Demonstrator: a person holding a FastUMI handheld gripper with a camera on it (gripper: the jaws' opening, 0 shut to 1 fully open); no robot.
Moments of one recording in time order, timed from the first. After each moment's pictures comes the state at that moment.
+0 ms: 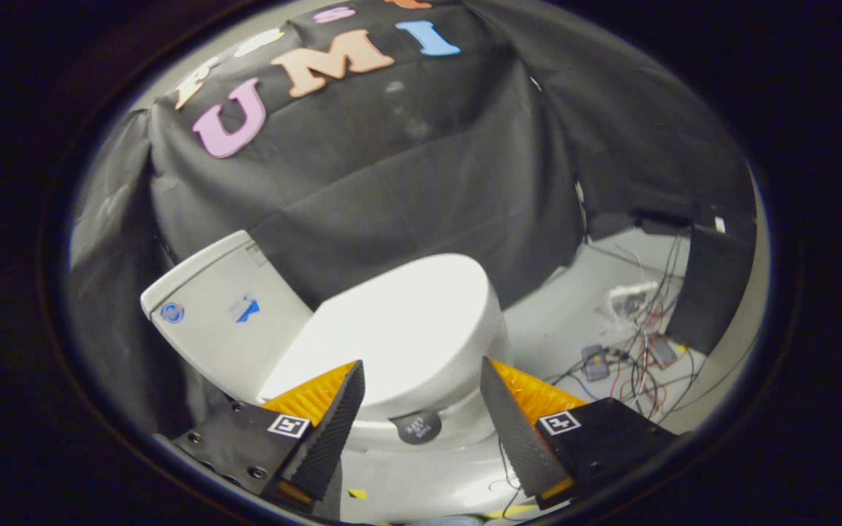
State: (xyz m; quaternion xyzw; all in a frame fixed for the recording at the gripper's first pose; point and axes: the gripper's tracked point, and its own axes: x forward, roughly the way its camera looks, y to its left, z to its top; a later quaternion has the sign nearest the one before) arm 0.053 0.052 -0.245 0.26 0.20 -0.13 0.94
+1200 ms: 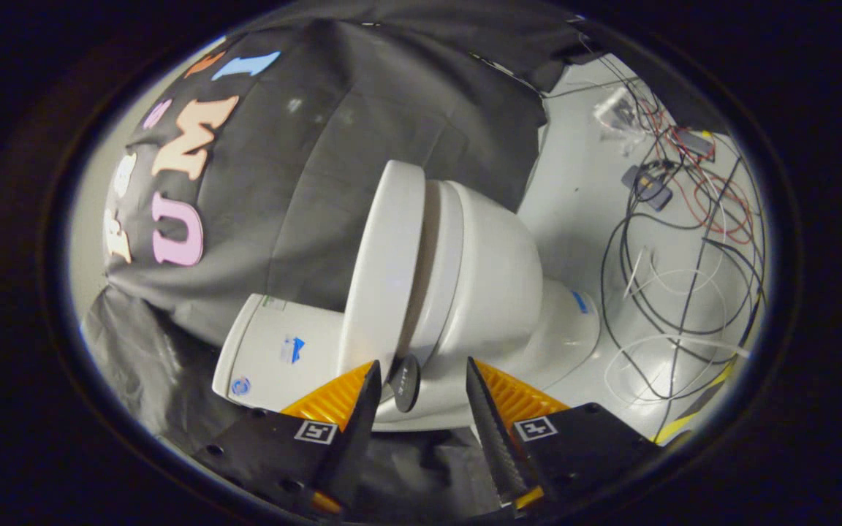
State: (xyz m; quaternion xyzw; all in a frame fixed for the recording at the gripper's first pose) arm 0.060 0.091 -0.327 0.58 0.19 -0.05 0.79
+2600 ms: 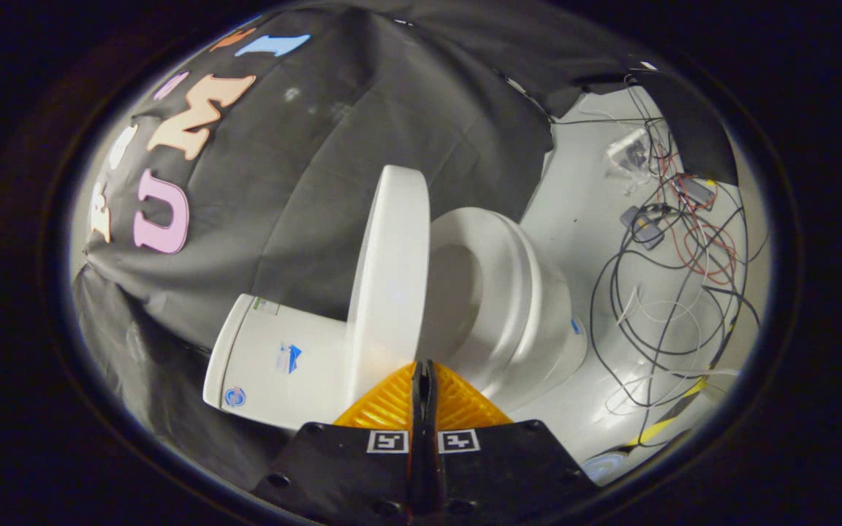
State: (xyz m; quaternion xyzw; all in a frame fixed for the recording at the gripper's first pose) arm 0.081 0.093 -0.258 0.51 0.23 -0.11 0.82
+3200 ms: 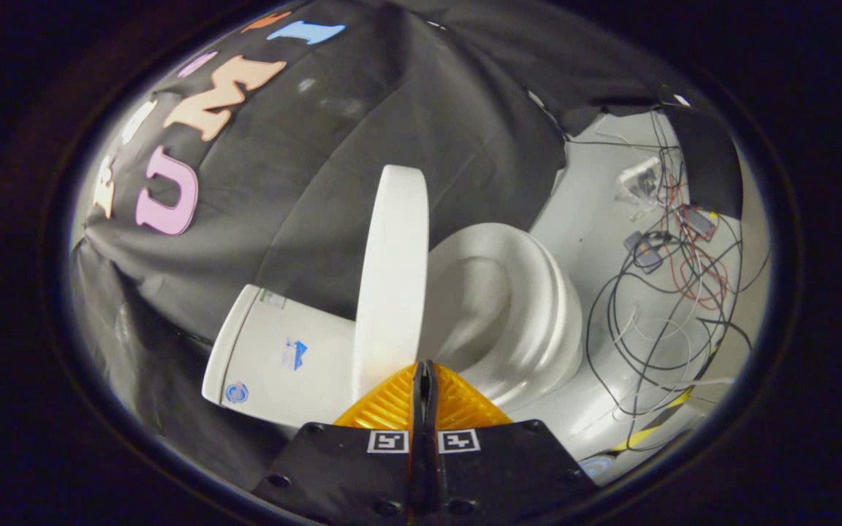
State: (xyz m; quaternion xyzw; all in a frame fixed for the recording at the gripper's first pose) arm 0.091 0.109 -0.203 0.46 0.23 -0.11 0.85
